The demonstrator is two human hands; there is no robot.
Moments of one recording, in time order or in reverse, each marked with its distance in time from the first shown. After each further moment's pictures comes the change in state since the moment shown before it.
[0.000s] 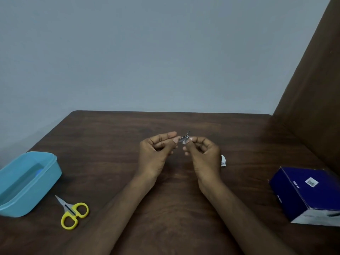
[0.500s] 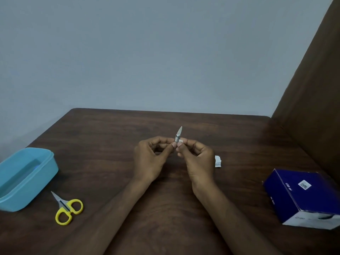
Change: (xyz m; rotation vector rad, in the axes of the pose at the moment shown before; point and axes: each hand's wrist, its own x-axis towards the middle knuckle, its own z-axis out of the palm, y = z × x) left_hand -0.010 0.001 -0.002 0.294 -0.004 0.130; right_hand -0.010 -0.004 -0.002 0.050 -0.068 0.039
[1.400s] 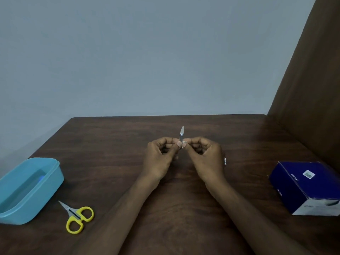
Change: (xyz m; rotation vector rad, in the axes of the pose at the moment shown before) left_hand 0.013 -0.014 0.002 -0.151 -0.099 -0.077; right_hand 0.004 -0.004 -0.008 -0.365 -0.018 -0.279
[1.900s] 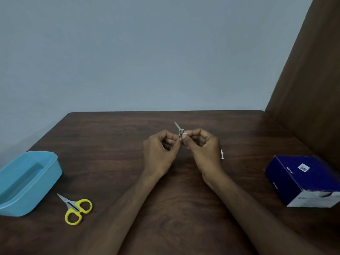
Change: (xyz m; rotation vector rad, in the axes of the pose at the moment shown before) left_hand -0.007 0.005 0.007 0.329 0.125 0.209; right_hand 0.002 0.002 -0.001 0.168 -0.019 0.083
